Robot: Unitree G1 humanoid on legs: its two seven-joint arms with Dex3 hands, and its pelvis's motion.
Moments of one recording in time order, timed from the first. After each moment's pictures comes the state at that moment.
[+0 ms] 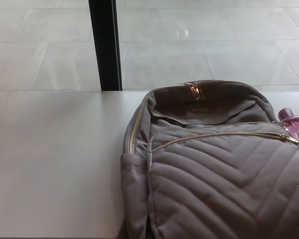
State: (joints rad) left_arm 0.36 0.57 0.43 1.11 -0.18 -0.21 -0.46; right_arm 0.17 -0.99 -0.15 0.02 -0.12 -0.08 0.33
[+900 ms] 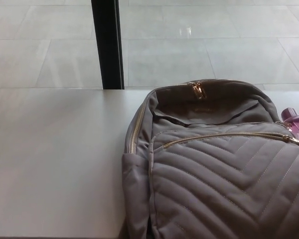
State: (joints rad) left_arm 0.37 0.60 0.36 1.19 -0.16 -0.33 -0.45; right_arm -0.01 -1.05 -0.05 -0.13 -0.26 0.07 0.45
